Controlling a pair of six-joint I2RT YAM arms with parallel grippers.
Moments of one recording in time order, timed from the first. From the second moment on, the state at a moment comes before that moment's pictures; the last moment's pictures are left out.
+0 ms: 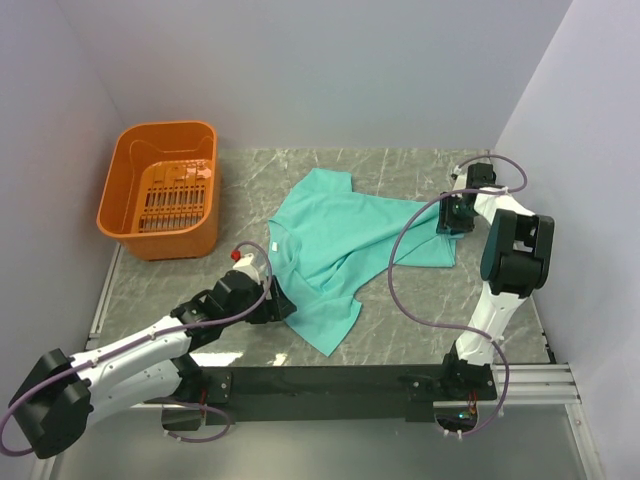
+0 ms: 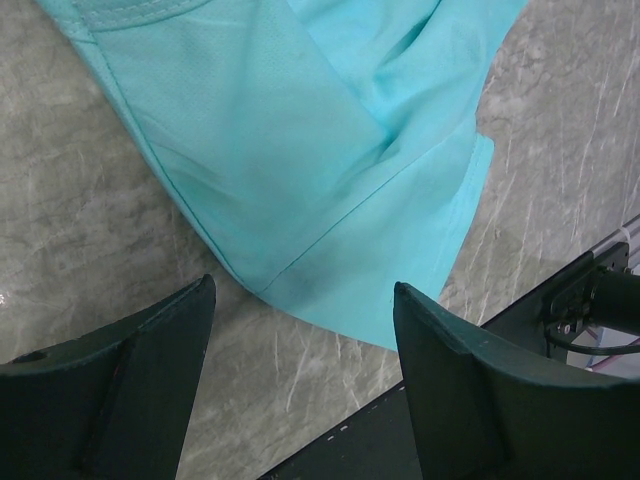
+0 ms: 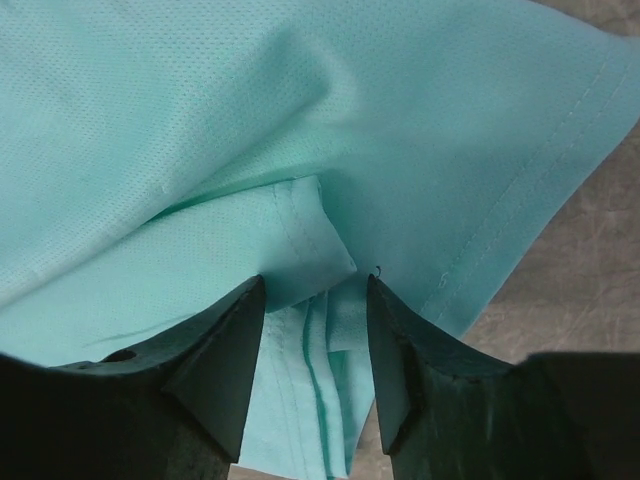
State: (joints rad) left arm -0.77 0.90 0.33 -0.07 0.02 -0.83; right arm -0.20 1.97 1.36 -0.53 -0.17 -0.08
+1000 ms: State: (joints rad) left arm -0.77 0.86 0.33 -0.11 -0.07 -0.85; right arm -0.21 1.45 1.10 -0.56 -0.29 -0.16
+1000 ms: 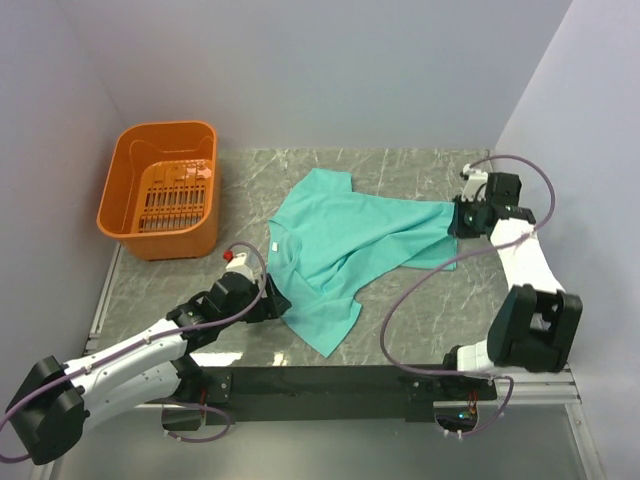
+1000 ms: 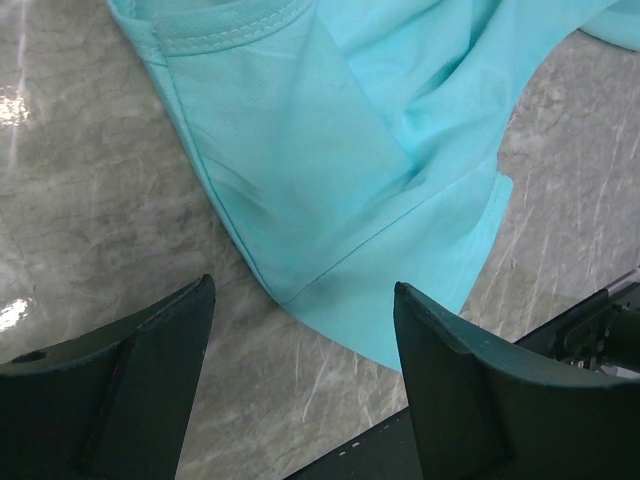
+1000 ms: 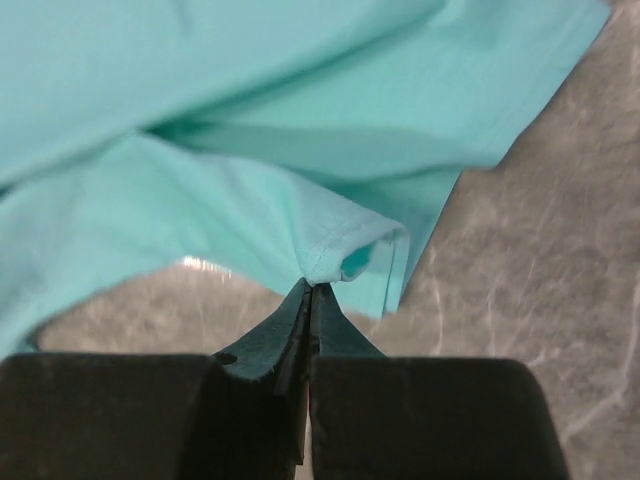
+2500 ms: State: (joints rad) left arm -0.82 0.71 0.46 -0.33 -0.01 -0.90; right arm -0.21 0.75 0.78 -1.16 -0.13 -0.76
